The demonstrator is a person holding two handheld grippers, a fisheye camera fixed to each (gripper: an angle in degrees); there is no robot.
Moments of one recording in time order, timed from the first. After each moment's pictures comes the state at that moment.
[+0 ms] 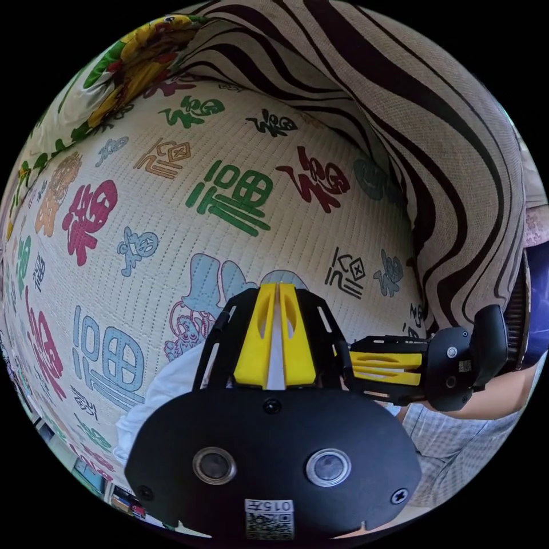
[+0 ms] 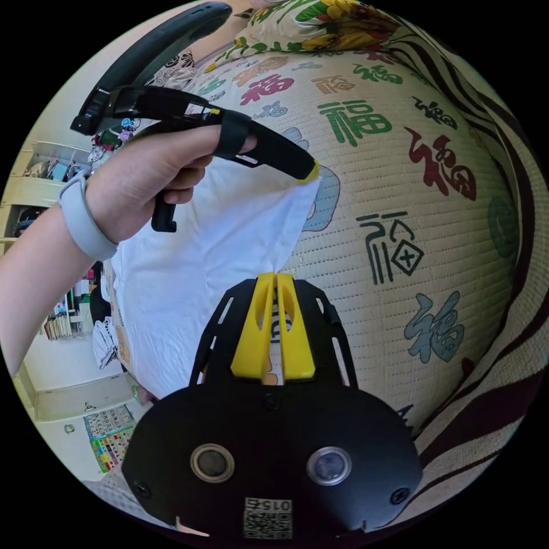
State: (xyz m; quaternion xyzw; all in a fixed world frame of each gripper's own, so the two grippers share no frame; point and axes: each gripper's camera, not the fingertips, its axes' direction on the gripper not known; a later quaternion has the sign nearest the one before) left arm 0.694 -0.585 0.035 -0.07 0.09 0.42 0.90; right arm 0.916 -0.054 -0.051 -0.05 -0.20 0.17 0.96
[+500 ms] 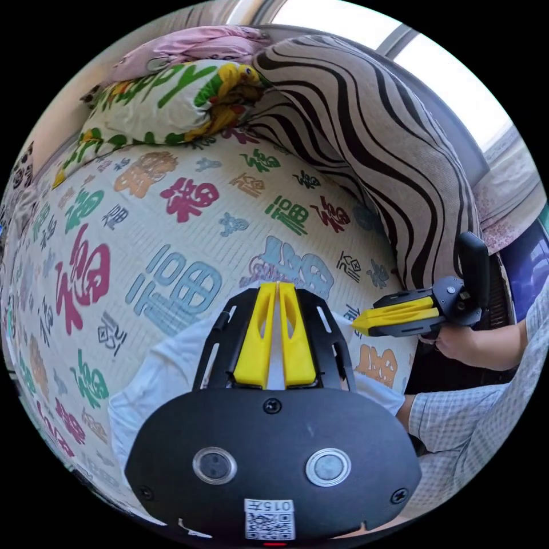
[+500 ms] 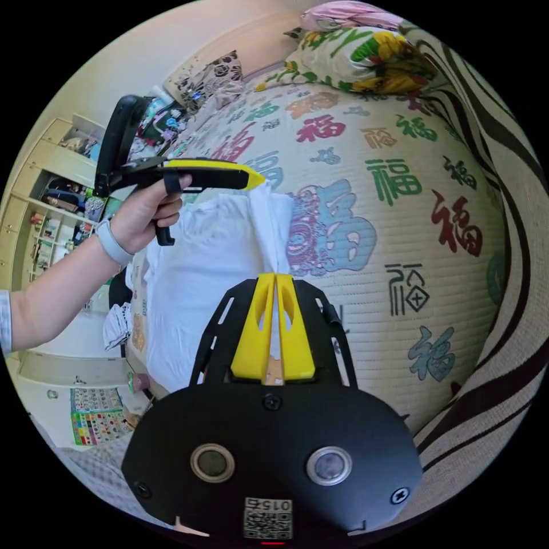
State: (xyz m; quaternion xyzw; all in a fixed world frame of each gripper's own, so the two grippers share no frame) left arm 0.535 -0.580 -0.044 0.06 0.14 0.34 0.93; right arm 0.908 -0.109 -0.076 0.03 -0.24 0.08 0.97
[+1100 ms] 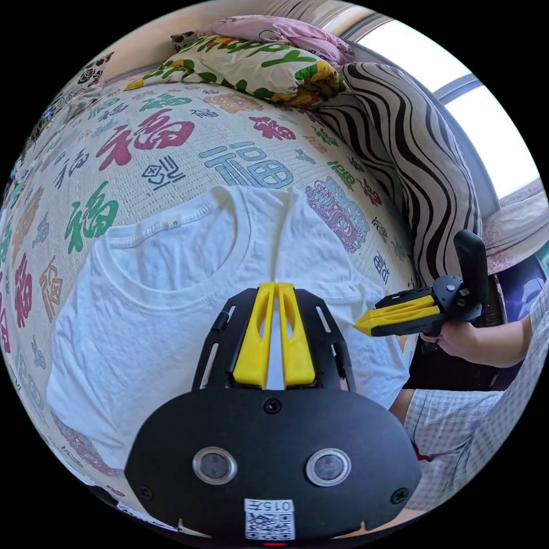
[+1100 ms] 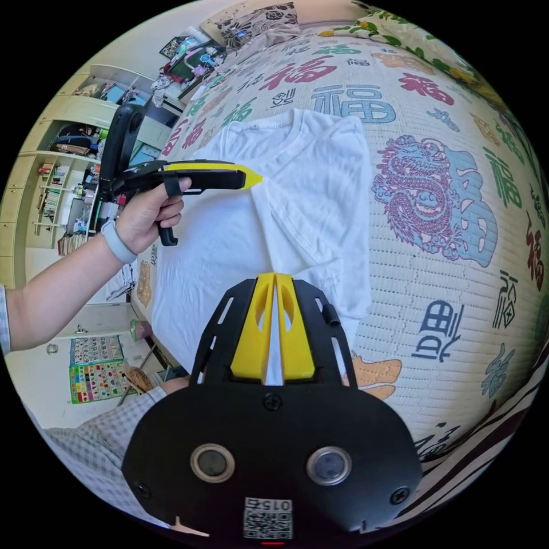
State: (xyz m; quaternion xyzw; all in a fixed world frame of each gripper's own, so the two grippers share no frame) left arm 0.382 -0.534 0.002 0.05 0.17 0.22 0.96; right arm 0.807 -0.164 -0.006 -0.08 -0.26 -0.01 0.96
